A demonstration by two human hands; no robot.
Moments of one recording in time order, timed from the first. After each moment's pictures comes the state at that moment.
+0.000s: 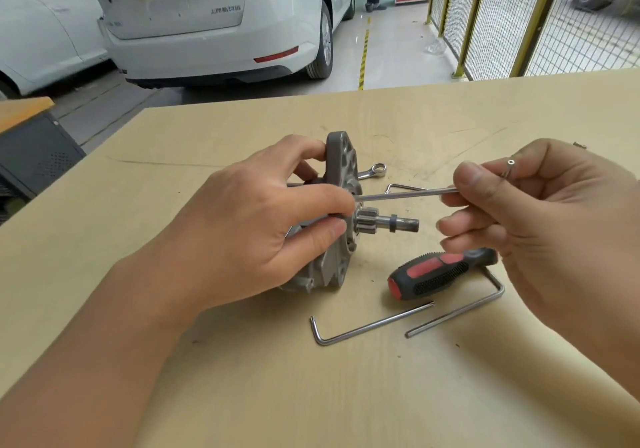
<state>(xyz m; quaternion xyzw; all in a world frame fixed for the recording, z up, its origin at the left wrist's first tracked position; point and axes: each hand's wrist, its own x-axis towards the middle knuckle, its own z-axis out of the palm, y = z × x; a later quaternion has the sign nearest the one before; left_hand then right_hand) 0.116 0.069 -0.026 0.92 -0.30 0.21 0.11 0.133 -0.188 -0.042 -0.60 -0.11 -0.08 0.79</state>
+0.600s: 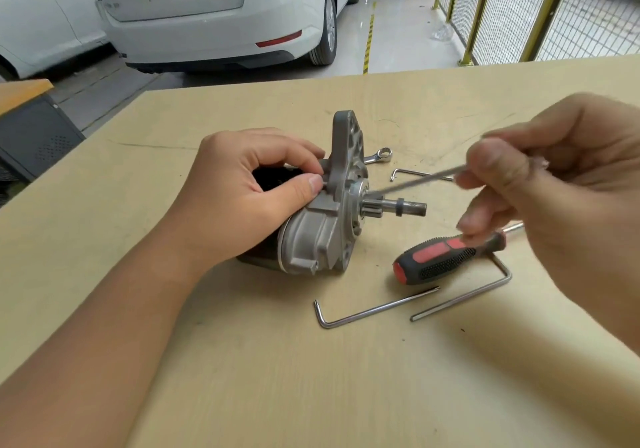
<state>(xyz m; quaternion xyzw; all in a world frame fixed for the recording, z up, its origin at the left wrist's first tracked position) 0.127 0.077 -0.037 0.88 -0.17 0.22 0.38 0.133 -0.193 -0.041 -0.67 -0.22 -0.15 0.69</state>
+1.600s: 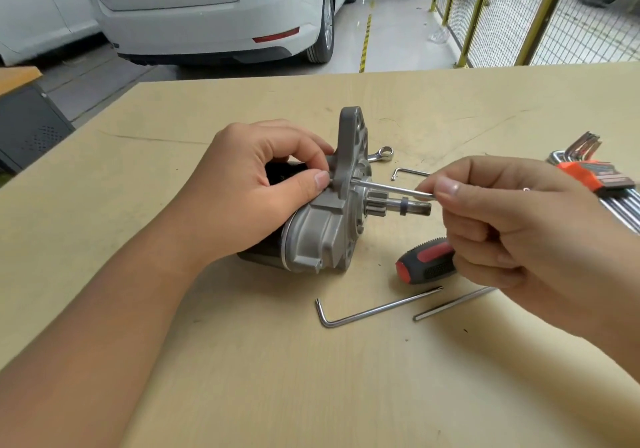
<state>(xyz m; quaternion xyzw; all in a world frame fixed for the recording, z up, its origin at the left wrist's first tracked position) 0.130 0.076 -0.035 0.90 -0.16 0.18 0.38 0.132 -0.184 -0.042 -0.65 -0.09 0.18 0.73</state>
